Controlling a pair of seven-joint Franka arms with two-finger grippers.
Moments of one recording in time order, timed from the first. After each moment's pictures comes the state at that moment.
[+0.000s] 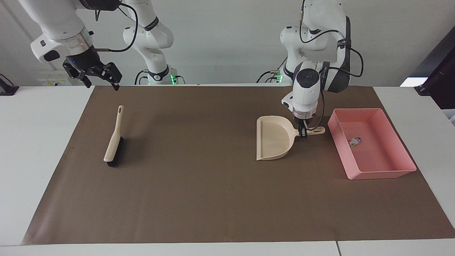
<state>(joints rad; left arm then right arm) -0.36 0.06 -0.01 -2.15 0.25 2.13 1.28 -0.07 -0.03 0.04 -1.52 -0.02 1.42 0.10</state>
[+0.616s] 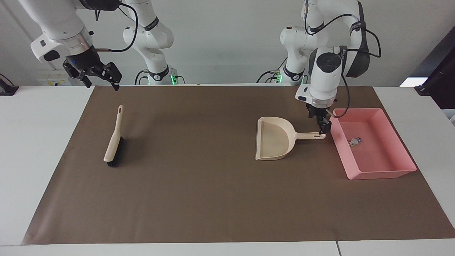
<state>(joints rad) -0.23 -0.10 0.01 -2.15 0.25 1.99 0.90 -0.07 -0.03 0.04 -1.52 -0.02 1.42 0.10</state>
